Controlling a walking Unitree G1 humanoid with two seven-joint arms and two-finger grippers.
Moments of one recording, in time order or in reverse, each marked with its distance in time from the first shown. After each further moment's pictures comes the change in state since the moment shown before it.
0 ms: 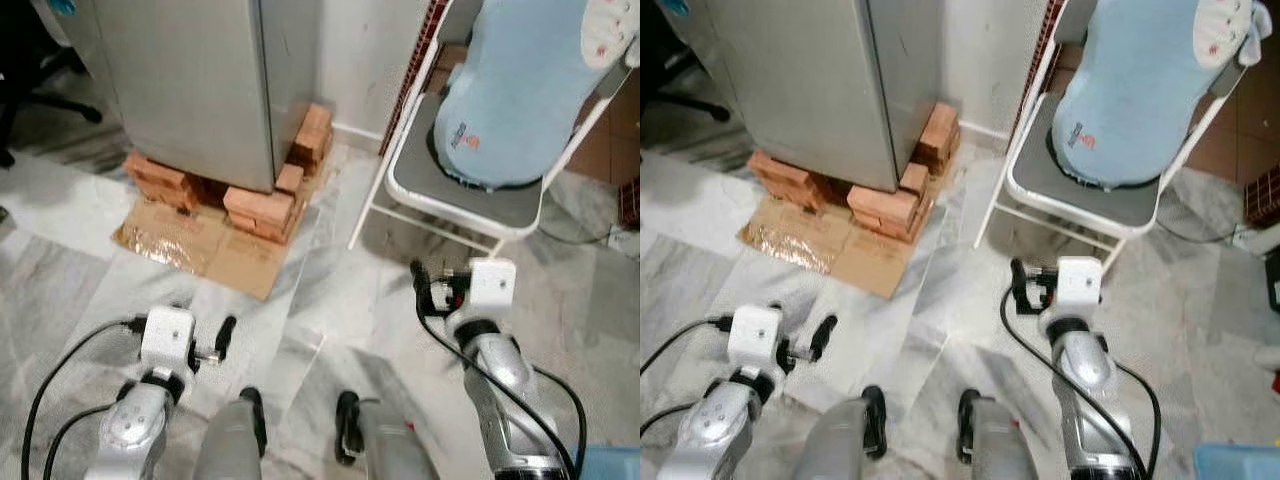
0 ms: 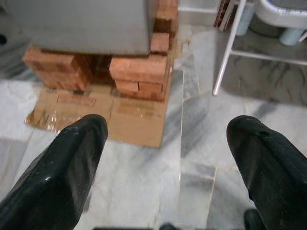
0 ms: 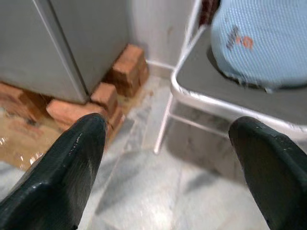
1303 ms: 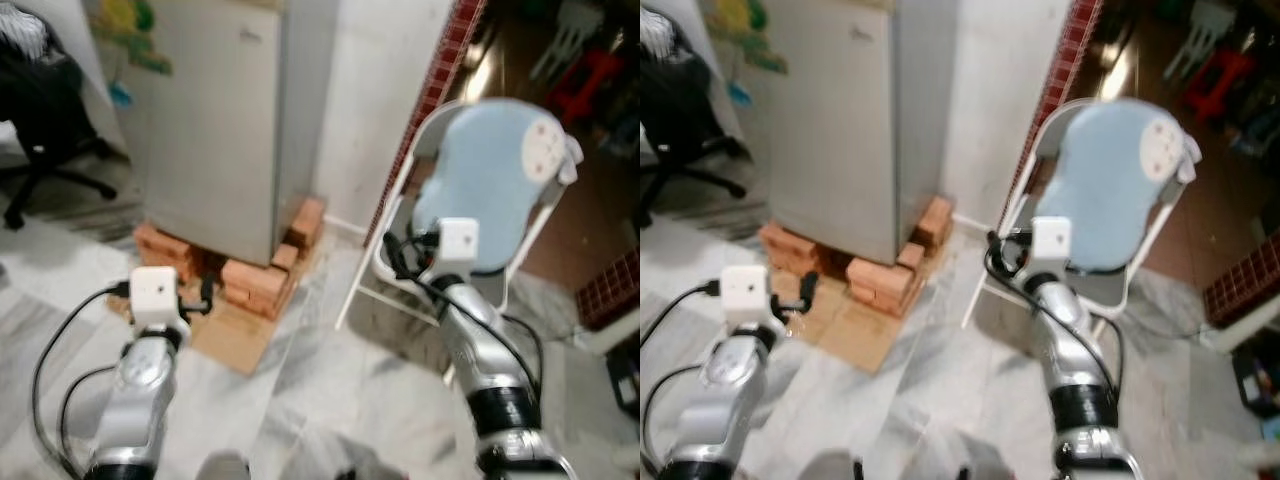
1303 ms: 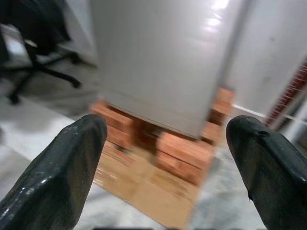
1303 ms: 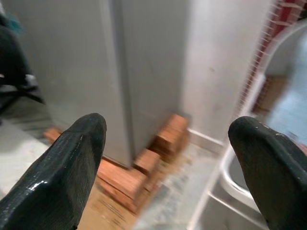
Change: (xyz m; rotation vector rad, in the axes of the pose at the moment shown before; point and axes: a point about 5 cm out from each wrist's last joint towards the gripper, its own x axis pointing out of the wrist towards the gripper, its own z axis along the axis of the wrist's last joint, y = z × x) left arm 0.030 0.031 0.009 -0.114 -0.050 0.242; right arm 0.050 0.028 0.003 0.058 0.046 0.160
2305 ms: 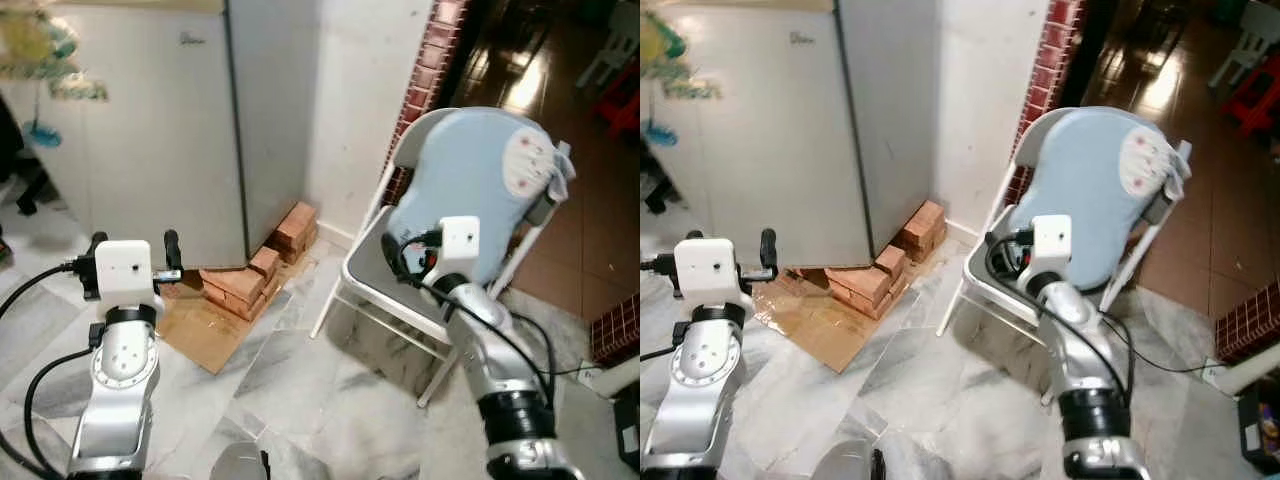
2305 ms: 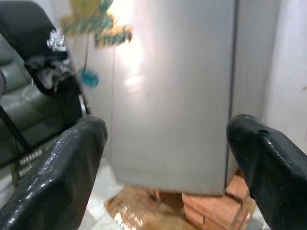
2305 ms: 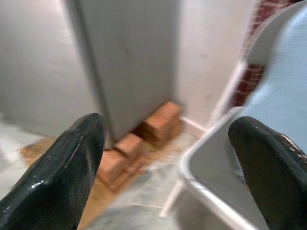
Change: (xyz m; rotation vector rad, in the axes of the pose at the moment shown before) left arm -0.021 0.008 0.048 0.131 -0.221 0.174; right arm -0.013 0.003 -0.004 0.005 0.057 0.053
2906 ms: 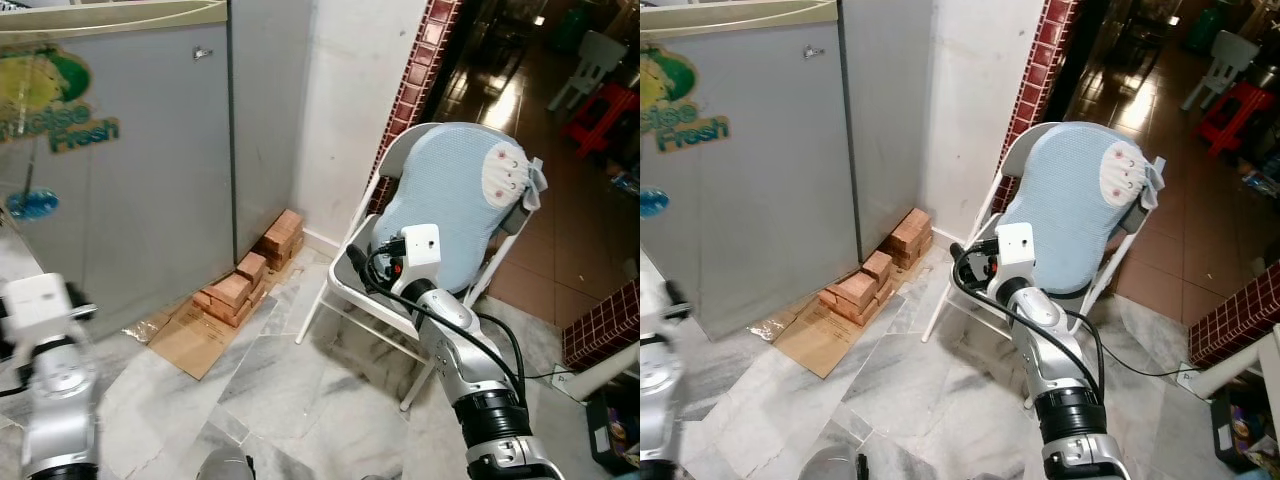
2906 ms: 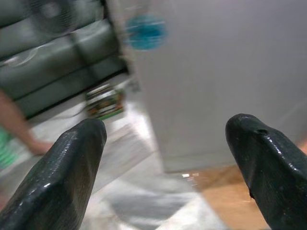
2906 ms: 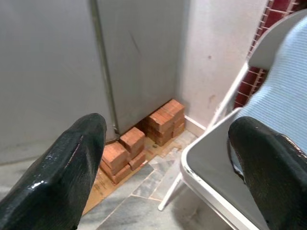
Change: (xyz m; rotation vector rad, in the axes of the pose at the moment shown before) left arm 0.006 0.053 -0.049 0.074 0.275 0.326; right arm 0.007 0.010 -0.009 -0.027 0.057 0.061
